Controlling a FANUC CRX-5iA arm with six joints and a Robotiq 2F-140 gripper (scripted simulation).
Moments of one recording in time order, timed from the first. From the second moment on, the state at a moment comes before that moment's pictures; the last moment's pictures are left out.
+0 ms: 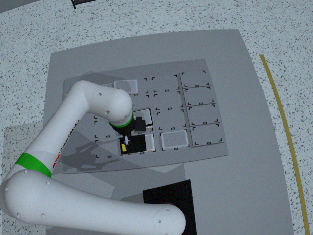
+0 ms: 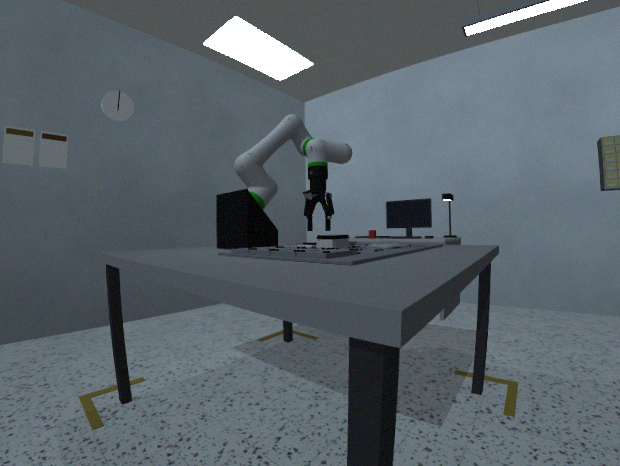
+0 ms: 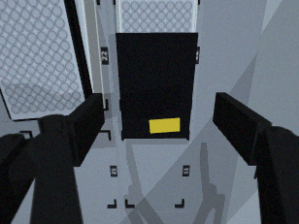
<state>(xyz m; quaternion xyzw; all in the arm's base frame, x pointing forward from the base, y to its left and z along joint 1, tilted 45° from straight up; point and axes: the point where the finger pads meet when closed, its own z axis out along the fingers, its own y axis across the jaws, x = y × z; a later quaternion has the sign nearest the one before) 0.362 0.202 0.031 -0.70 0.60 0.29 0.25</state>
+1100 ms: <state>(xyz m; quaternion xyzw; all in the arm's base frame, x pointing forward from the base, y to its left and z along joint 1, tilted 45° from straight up) 0.359 0.227 0.005 -0.70 0.60 0.29 0.25</state>
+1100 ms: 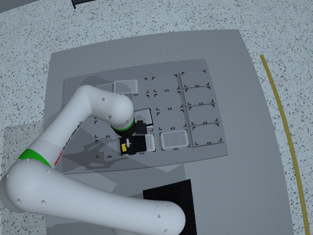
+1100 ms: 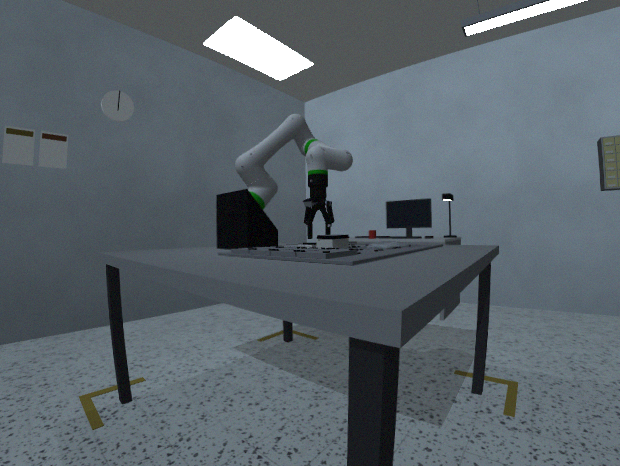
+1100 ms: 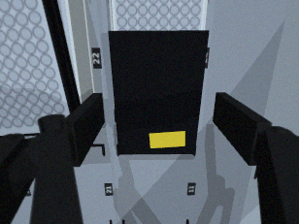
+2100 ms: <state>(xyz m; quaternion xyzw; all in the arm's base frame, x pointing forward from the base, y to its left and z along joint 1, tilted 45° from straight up) 0.357 0.237 -0.004 -0.70 0.60 0.29 0.25</state>
